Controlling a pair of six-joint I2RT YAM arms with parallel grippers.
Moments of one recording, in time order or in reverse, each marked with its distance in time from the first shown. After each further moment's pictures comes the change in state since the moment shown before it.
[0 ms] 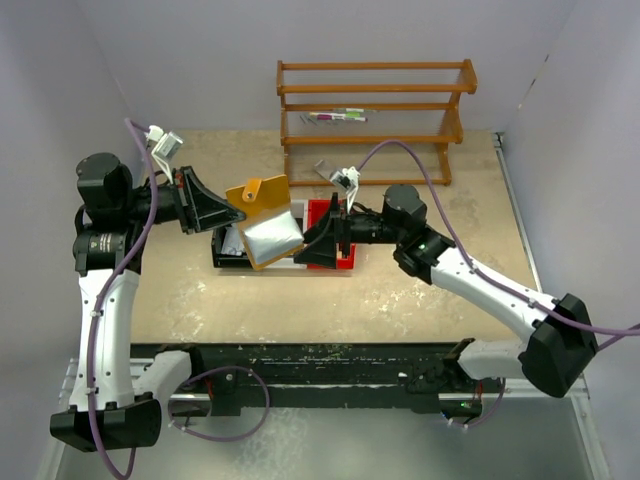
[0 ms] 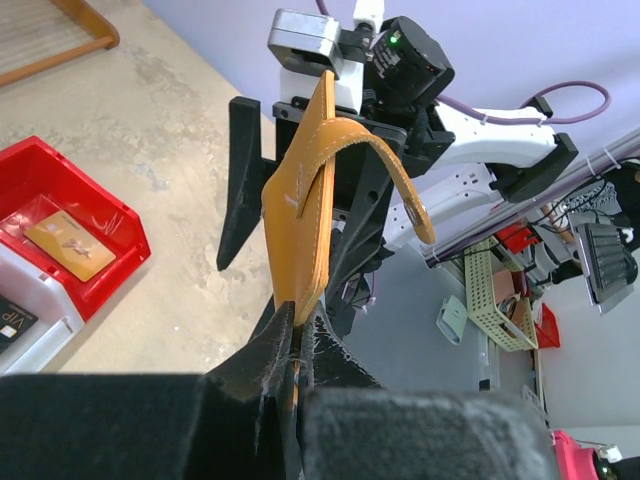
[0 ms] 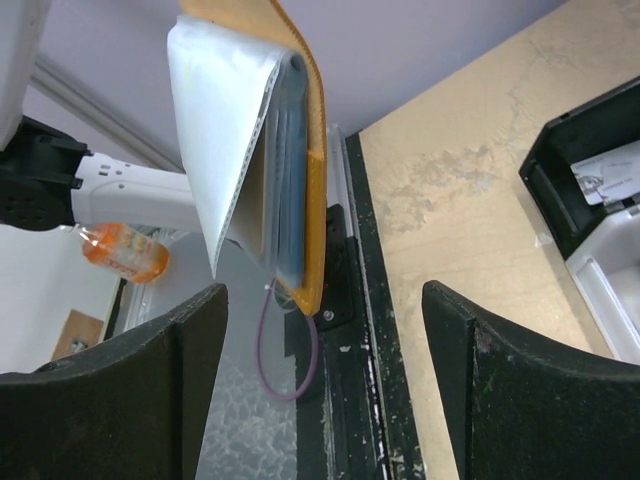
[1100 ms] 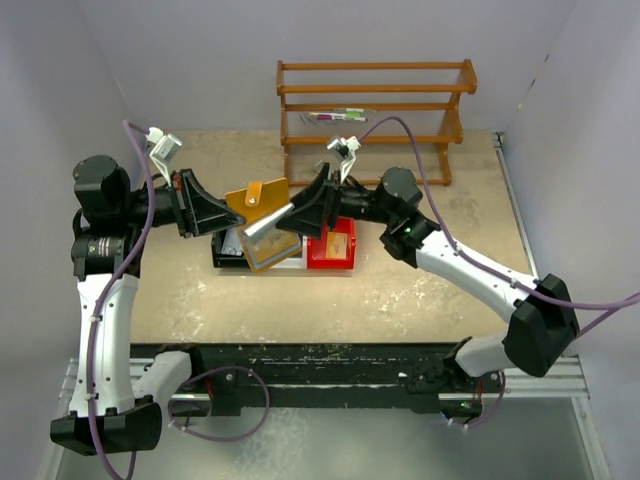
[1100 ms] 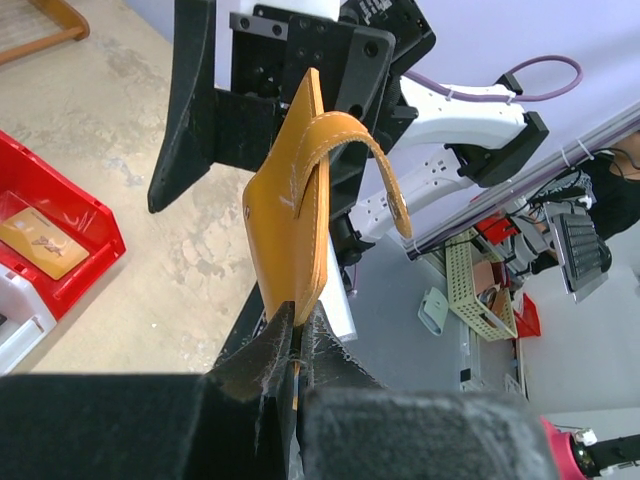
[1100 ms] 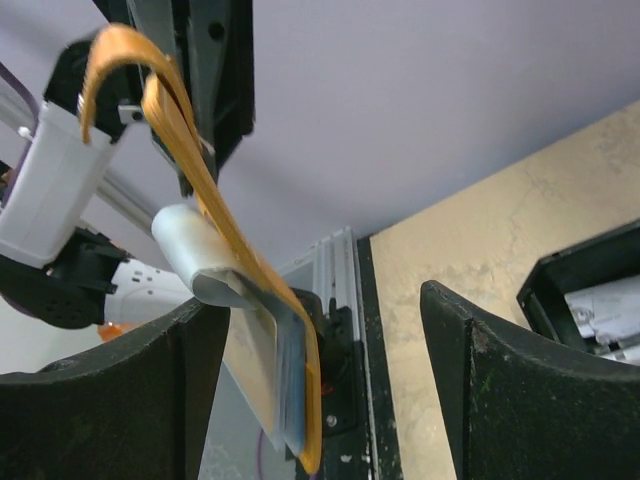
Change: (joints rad) left arm 0.000 -0.019 0.000 0.018 0.041 -0.055; right arm 0.003 0.140 0.137 0.245 0.058 0.148
